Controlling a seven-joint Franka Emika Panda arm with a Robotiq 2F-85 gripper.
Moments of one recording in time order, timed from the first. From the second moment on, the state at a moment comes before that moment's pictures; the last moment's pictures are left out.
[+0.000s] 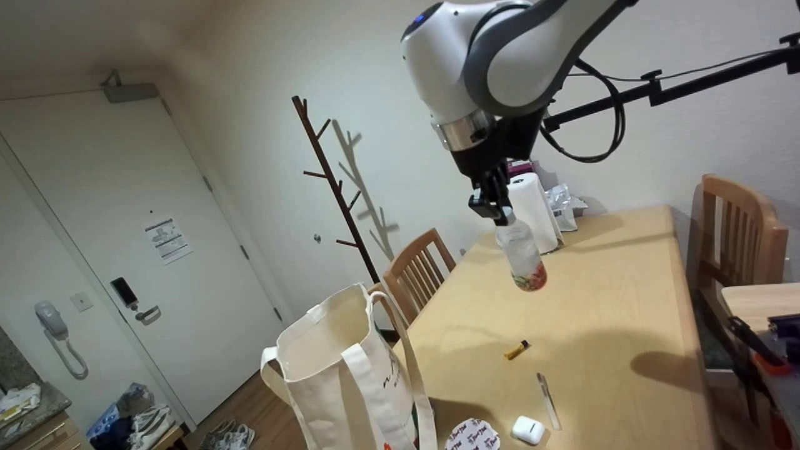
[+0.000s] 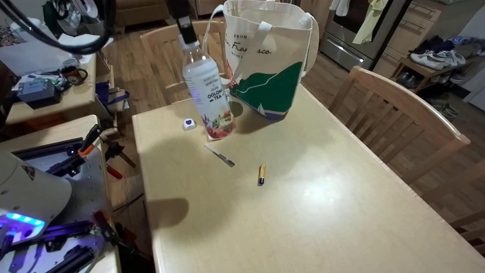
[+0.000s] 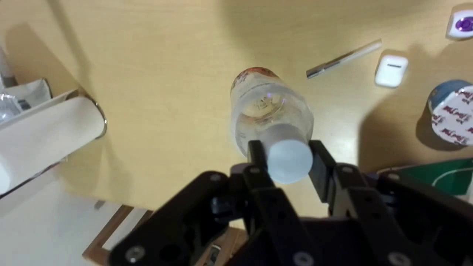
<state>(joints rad) -0.08 -0.38 0.11 -2.33 -0.37 1.98 0.34</state>
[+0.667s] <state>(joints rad) -0.08 -0.36 0.10 -2.27 -0.56 2.21 0.31</state>
